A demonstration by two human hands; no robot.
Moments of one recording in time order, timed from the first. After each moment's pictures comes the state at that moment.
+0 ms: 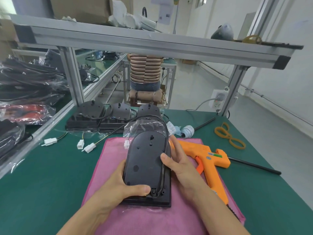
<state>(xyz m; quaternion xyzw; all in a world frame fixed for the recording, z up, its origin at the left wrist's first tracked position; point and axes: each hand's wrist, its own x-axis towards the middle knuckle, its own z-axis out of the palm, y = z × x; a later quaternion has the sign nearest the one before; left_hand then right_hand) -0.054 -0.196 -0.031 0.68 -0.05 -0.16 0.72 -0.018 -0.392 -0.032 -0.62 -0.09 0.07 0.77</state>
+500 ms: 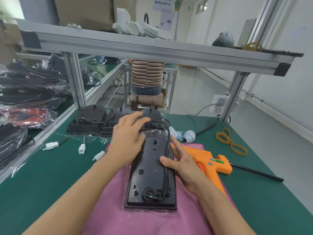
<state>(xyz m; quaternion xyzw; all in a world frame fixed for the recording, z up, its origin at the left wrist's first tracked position) 0.031 -0.207 0.025 0.91 -0.18 0.24 0.28 0.006 -0.398 -0.025 -0.64 -0.09 0.08 0.76</state>
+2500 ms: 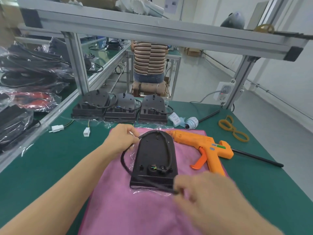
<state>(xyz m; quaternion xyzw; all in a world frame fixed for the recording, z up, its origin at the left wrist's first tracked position) 0.035 -0.184 -0.012 0.86 0.05 -0.04 0.51 -0.122 -0.391 0.039 -0.98 -0.16 0.03 0.08</state>
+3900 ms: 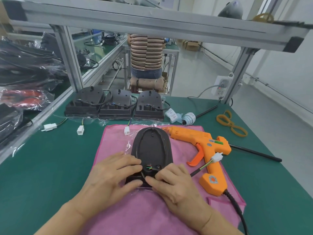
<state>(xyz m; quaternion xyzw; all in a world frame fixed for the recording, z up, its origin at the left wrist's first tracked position) -0.065 -0.173 -0.041 0.88 -0.36 0.23 0.22 -0.080 -0.396 -0.053 -0.87 -0.38 -0.30 0.14</state>
